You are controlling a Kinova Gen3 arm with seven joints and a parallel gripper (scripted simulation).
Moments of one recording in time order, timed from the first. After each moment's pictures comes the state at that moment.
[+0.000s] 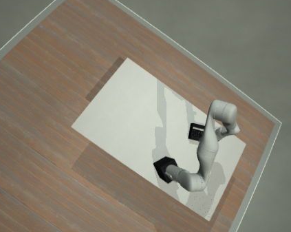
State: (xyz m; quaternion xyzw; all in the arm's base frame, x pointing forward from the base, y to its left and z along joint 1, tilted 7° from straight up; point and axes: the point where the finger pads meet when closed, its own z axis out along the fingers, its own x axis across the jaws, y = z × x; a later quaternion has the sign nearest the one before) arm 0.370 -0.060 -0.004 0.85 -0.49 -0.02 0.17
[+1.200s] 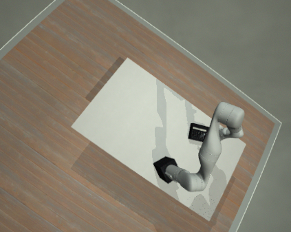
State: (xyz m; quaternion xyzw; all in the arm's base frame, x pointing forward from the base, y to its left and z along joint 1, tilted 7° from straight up) arm 0.388 -0.042 0.017 0.83 -0.55 0.00 0.10
